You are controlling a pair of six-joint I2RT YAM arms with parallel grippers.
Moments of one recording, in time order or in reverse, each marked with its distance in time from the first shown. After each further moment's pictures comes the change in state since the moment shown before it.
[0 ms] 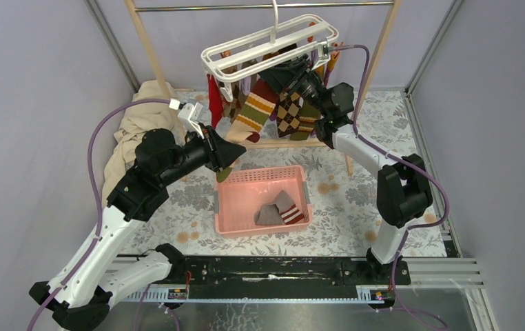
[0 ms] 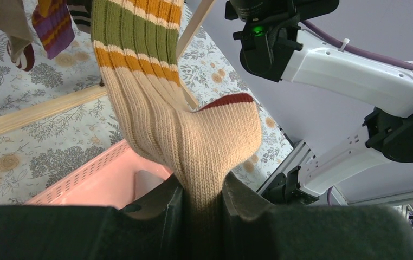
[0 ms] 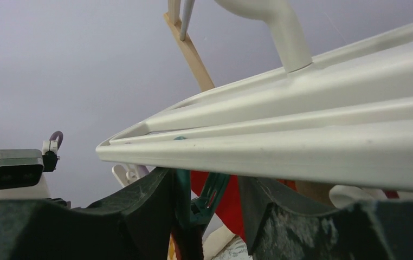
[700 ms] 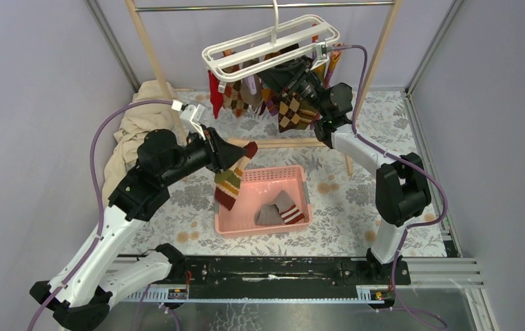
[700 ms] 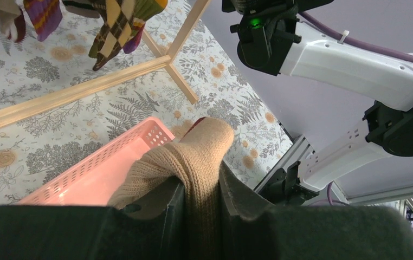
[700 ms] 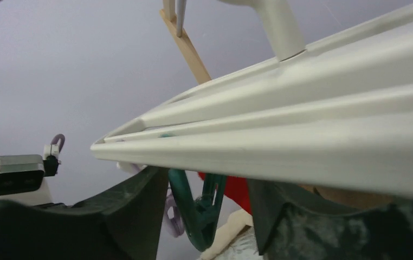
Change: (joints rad) left arm 0.000 0.000 -0.011 -0.001 0.009 0.000; right arm 0.000 0.021 0.007 0.010 -0.002 0.033
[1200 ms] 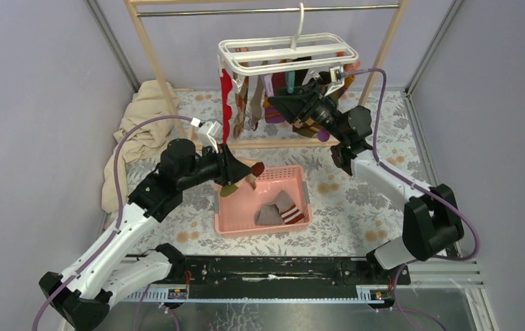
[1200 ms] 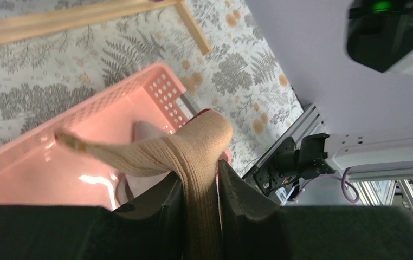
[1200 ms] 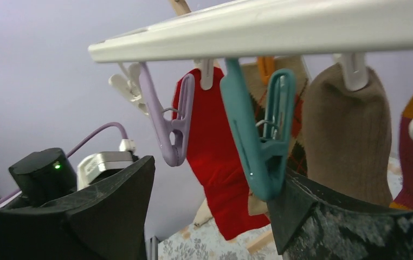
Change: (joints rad) left arm 0.000 0.002 -0.196 0.045 0.057 -0.045; right arm 0.003 -0.285 -0.328 -0.060 0.005 -0.117
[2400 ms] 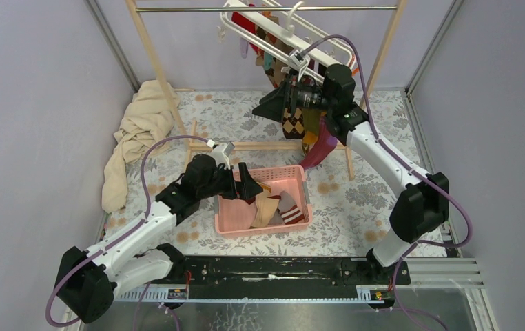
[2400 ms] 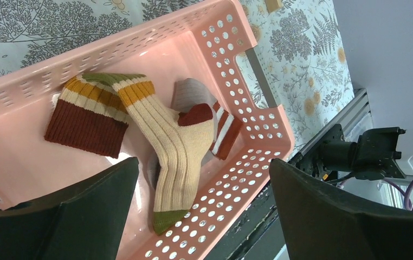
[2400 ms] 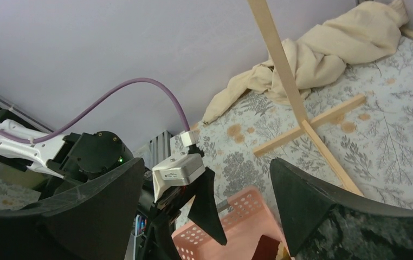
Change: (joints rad) left arm -0.009 0.100 -0.328 0.218 -0.036 -0.051; right arm 0.000 0.121 0.398 -0.737 -0.373 -0.257
